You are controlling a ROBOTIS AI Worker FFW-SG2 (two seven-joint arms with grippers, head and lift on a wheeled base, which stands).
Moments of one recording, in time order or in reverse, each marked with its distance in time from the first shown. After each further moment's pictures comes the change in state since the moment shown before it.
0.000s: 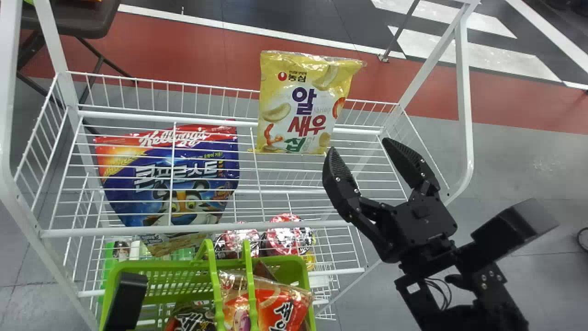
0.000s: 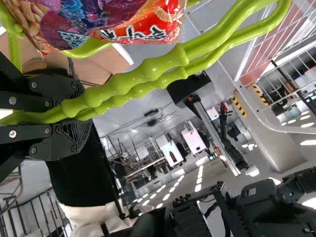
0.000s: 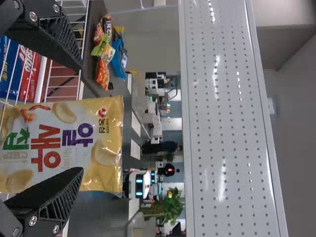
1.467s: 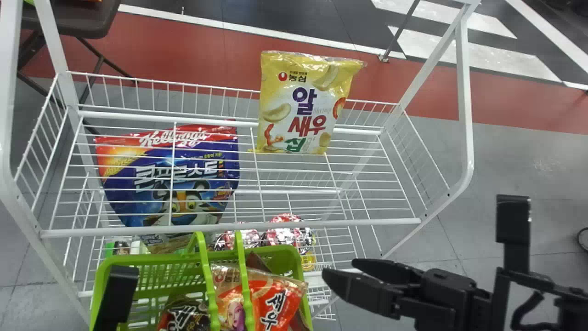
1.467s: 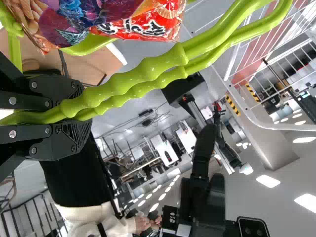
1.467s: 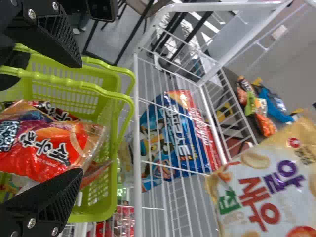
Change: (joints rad) left arm 0.001 -0.007 0.023 -0.020 0.009 0.006 -0.006; right arm -0.175 -0.113 -0.605 -0.261 -0.874 1.472 0.073
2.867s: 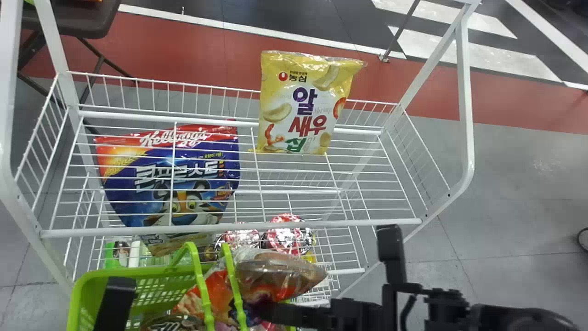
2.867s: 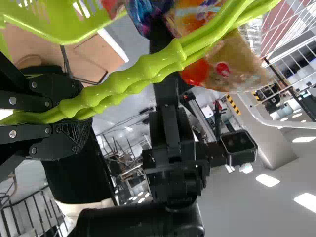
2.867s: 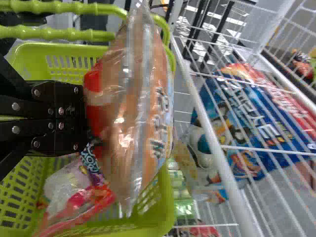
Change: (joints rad) left arm 0.039 0.001 0.006 -0.022 -0.011 -0.009 -0.018; right arm -0.090 -0.016 0.386 0.403 0.051 0.000 -0.203
